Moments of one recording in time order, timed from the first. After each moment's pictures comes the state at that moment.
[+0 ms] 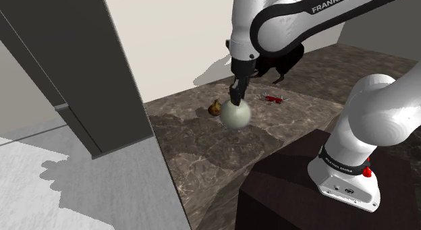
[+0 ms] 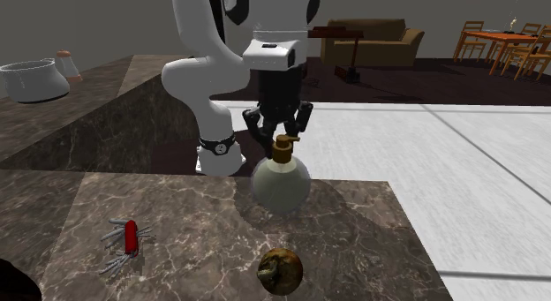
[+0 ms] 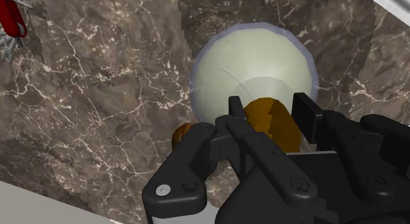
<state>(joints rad) 0.04 -0.60 0.20 -2.65 0.09 2.11 0.03</state>
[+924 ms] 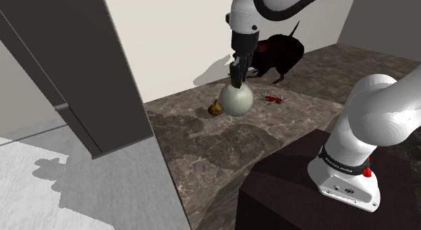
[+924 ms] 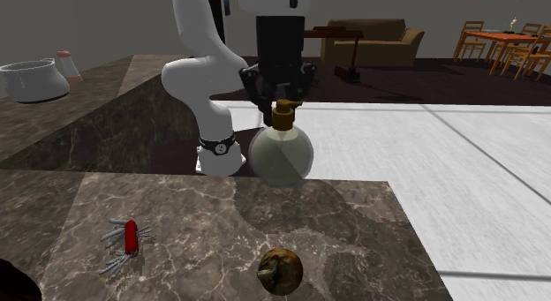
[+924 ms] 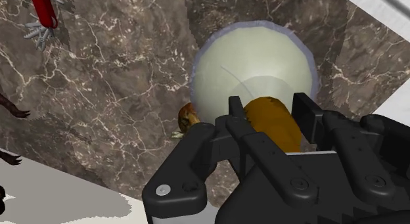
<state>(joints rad) 0.04 -0.65 0.18 -2.50 0.08 1.91 0.03</state>
